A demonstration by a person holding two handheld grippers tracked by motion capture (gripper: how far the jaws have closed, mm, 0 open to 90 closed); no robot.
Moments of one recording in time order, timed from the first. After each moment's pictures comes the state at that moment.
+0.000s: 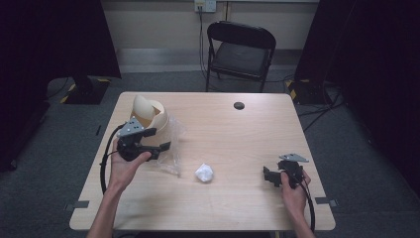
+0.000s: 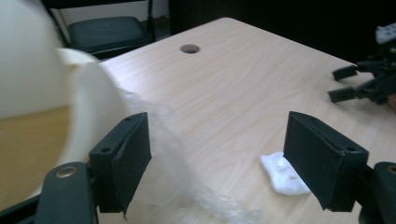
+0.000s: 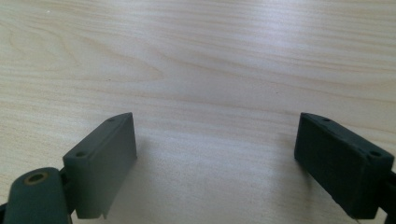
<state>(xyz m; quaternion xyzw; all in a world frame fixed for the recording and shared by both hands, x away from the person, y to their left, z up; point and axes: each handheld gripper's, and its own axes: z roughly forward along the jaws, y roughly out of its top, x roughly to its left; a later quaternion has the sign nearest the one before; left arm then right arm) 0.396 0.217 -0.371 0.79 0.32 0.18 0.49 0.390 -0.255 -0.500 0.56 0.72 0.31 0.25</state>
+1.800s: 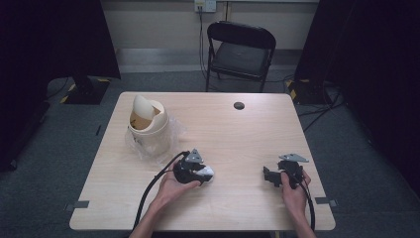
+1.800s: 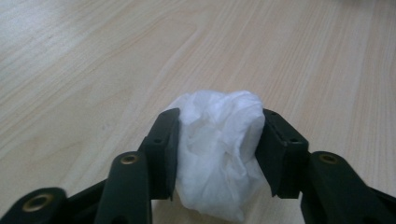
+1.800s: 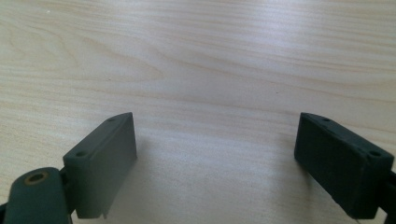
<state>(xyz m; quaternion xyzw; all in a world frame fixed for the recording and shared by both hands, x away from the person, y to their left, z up) 0.406 0.098 -0.491 0.88 0.25 0.06 0.40 0.390 -0.255 -0.500 0.57 0.72 0.31 0.25</state>
